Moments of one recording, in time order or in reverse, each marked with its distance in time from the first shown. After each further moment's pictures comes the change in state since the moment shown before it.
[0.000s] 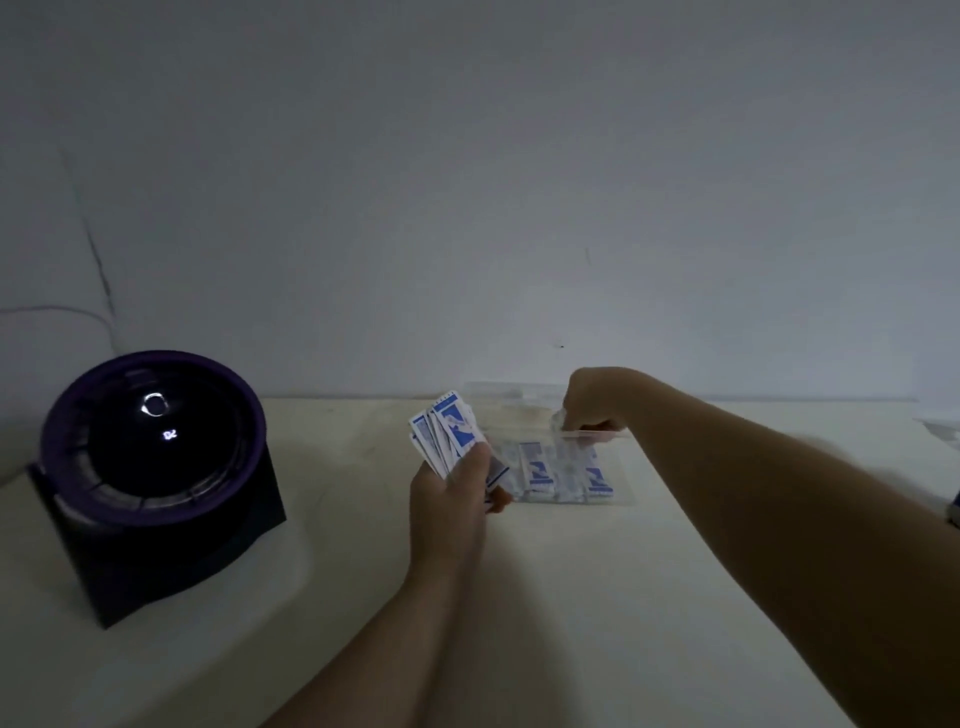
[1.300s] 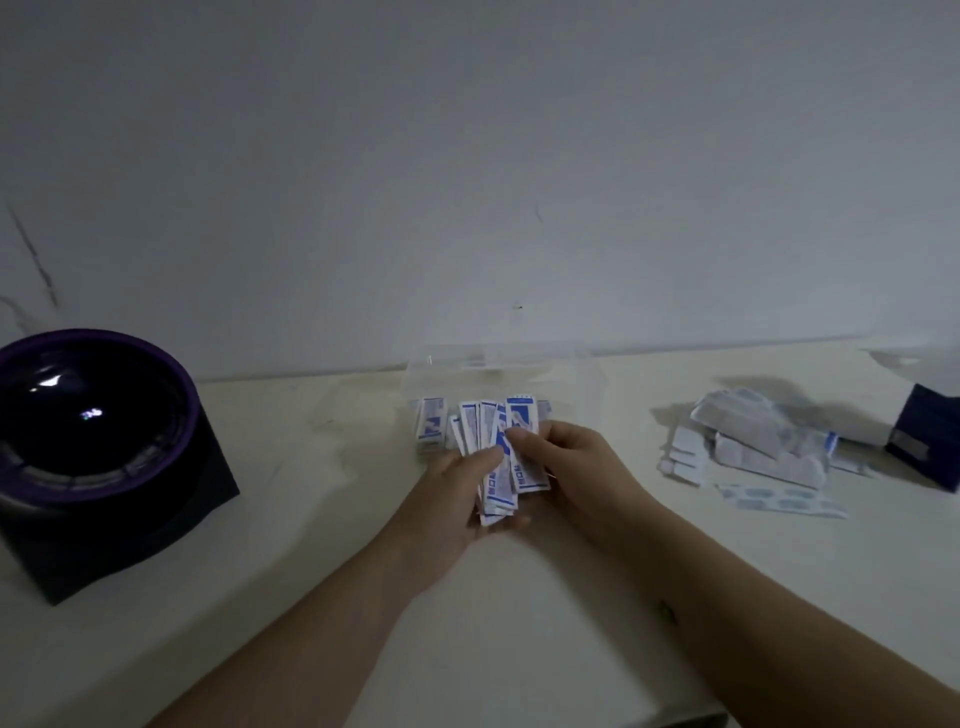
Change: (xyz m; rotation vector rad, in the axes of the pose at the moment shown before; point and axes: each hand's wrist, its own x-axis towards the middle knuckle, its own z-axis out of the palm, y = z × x) left_hand -0.032 -0.003 0.014 0.021 -0.435 -0.384; right_hand -0.073 0.064 0.105 1.301 0.020 -0.317
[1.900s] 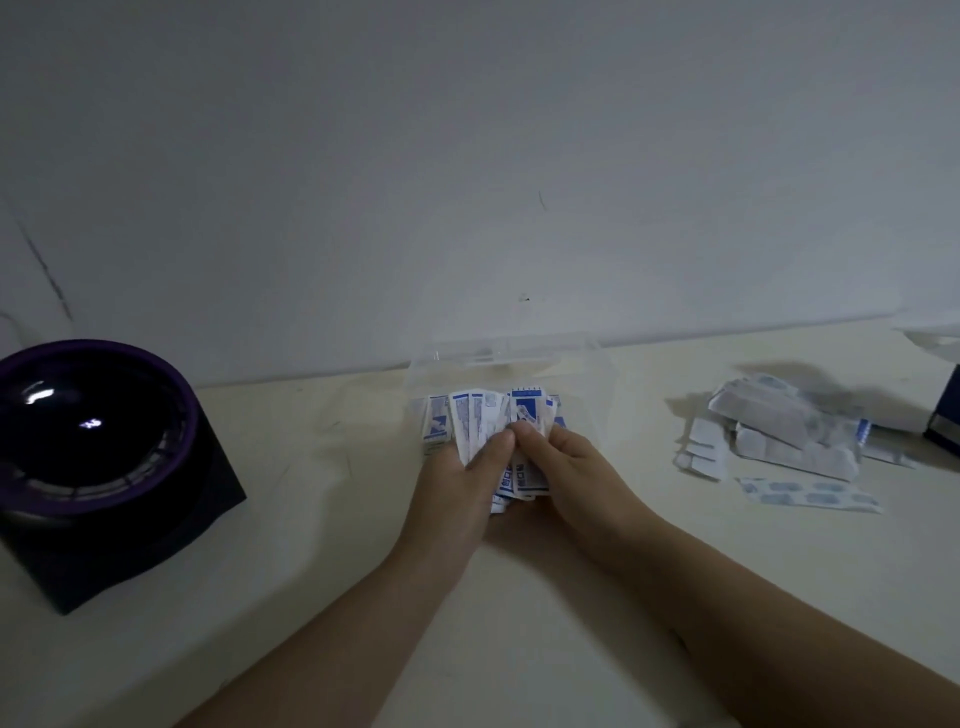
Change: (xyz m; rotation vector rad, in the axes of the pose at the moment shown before) left_hand 0.012 -0.011 0.006 0.229 0.205 0.247; right_hand -0.003 0.011 0.008 -0.038 -0.076 -0.111
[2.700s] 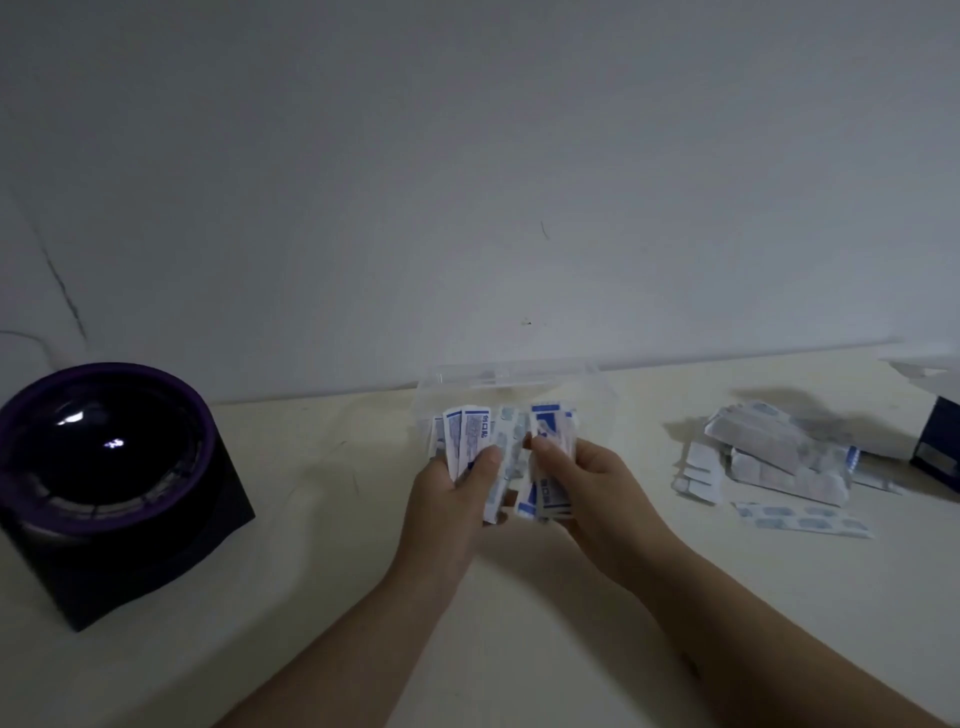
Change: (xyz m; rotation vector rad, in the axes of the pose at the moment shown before) left_hand -0.003 0.009 -0.008 -0.032 0.084 0.000; right_hand -0.012 -0.019 -0.002 0.143 0.084 0.033
